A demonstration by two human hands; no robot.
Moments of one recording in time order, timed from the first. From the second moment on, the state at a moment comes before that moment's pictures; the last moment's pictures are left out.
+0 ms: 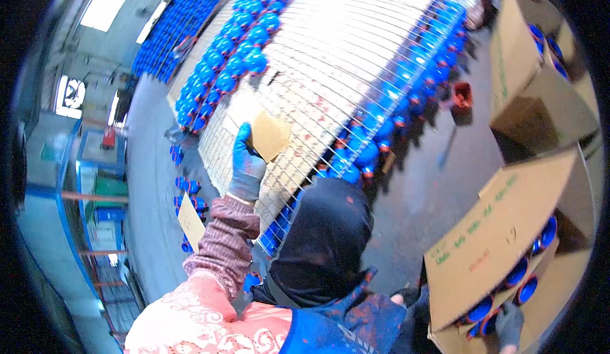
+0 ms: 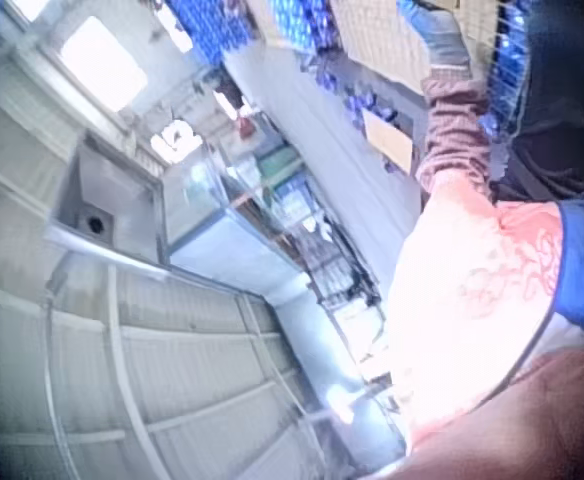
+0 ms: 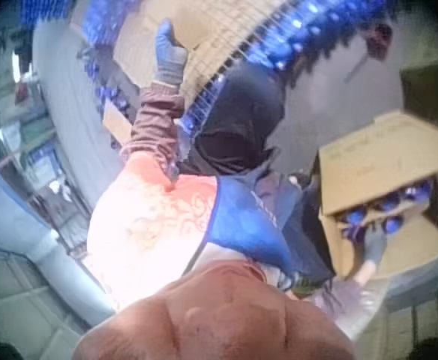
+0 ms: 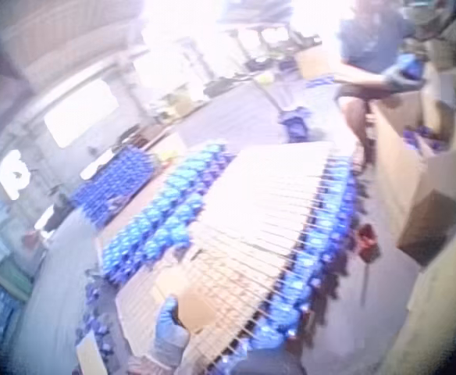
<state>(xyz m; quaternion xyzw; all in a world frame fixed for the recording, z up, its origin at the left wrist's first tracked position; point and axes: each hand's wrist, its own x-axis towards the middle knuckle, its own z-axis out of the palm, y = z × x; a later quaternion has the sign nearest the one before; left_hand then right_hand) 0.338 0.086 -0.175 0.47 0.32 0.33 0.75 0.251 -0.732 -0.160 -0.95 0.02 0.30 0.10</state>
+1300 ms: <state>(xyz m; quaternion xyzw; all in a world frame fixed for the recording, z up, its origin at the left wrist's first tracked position) 0.306 0.092 -0.097 0.50 0.14 -0.07 0.85 0.422 -0.237 -0.046 -0.73 -0.14 0.21 0.64</state>
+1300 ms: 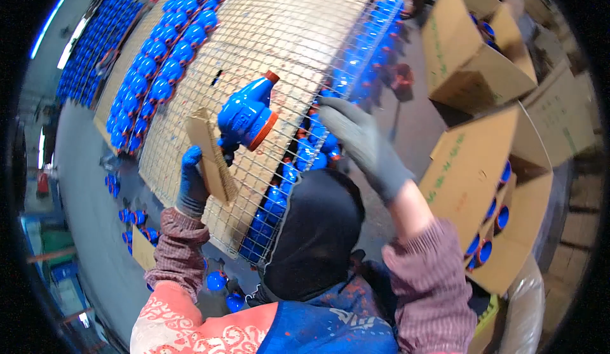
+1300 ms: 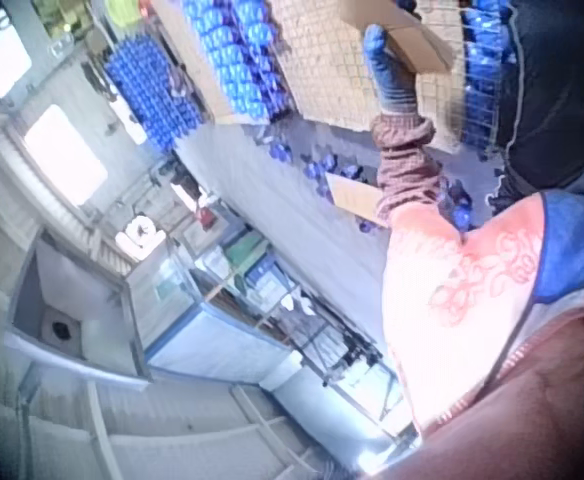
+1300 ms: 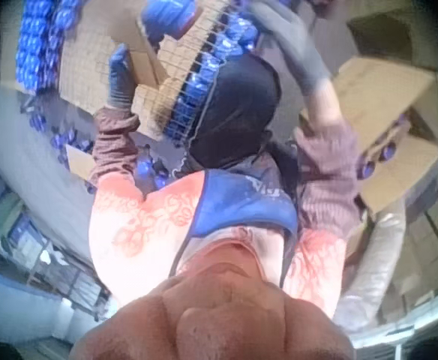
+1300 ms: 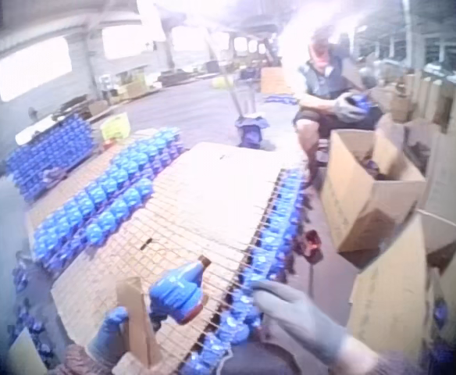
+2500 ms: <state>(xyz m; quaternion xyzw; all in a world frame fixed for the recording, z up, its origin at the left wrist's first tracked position) 0.418 -0.260 -0.067 0.53 0.08 -0.24 0.81 0.480 -0.759 -0.142 -0.94 0.23 0.27 -0.02</state>
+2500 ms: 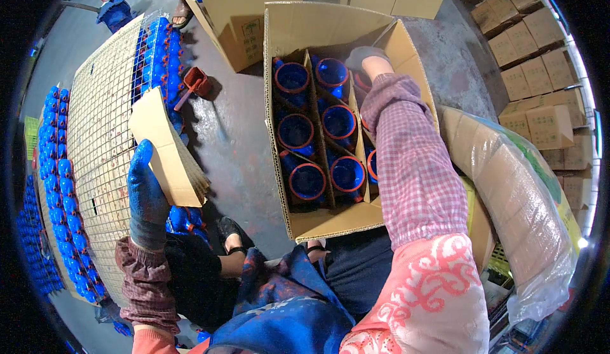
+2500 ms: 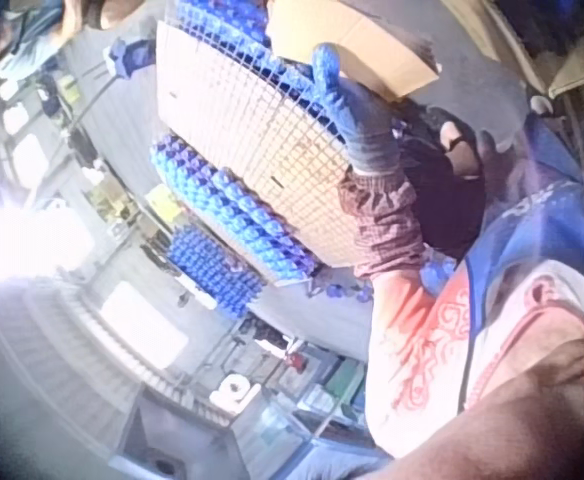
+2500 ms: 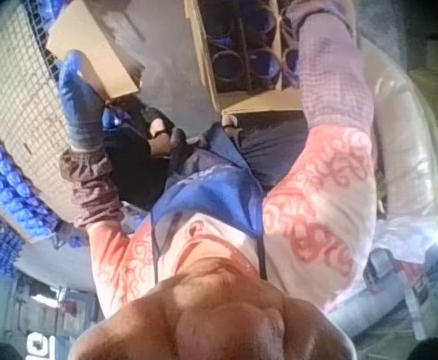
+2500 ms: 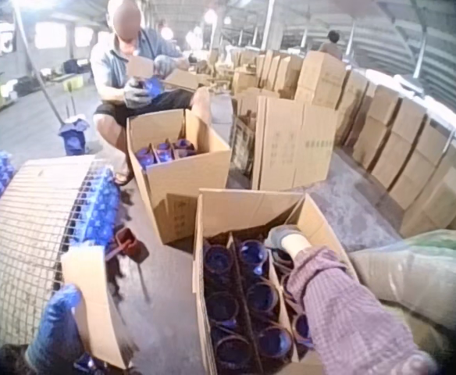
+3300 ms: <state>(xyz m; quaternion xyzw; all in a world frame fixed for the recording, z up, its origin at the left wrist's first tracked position) 0.364 -0.307 -0.111 0.45 0.05 -0.47 0.76 0.162 -0.731 -0.085 -0.86 0.38 -0.15 0.31</state>
